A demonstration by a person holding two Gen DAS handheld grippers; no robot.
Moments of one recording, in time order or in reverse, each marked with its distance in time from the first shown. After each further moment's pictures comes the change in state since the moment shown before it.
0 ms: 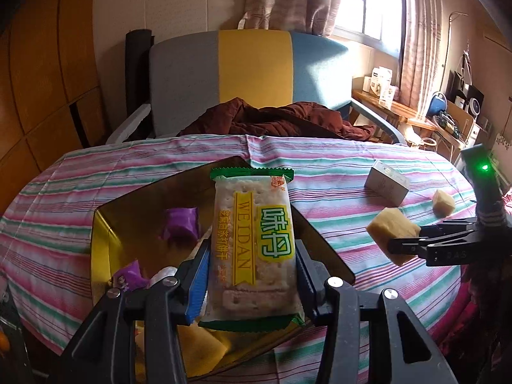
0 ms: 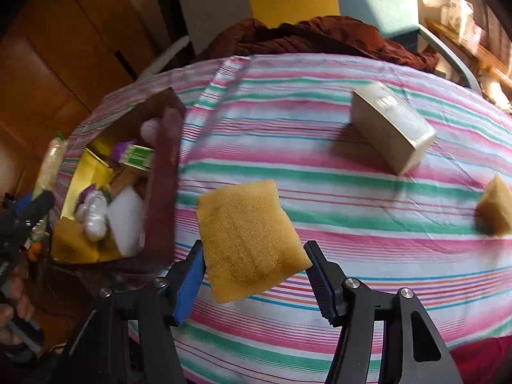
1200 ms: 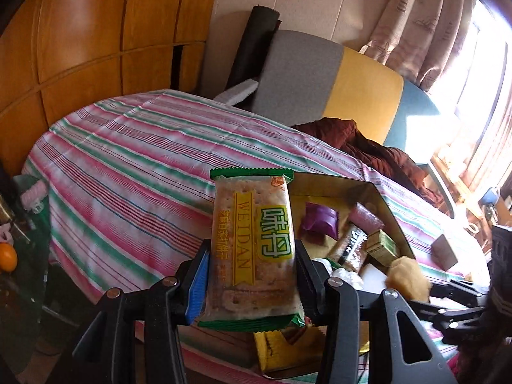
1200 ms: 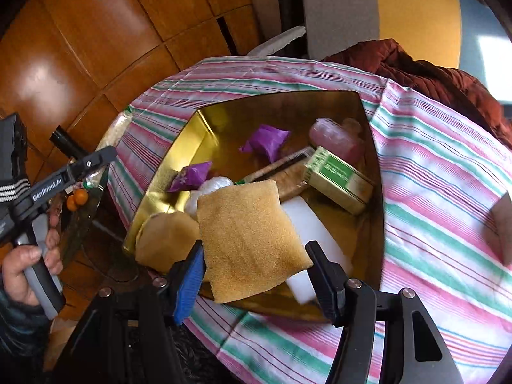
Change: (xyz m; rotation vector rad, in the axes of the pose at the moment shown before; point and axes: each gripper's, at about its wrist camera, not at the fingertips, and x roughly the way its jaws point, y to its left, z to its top) left arm -0.033 0.176 -0.041 -0.431 0.005 0.140; right arm 0.034 0.182 0.011 -0.314 0.028 0.217
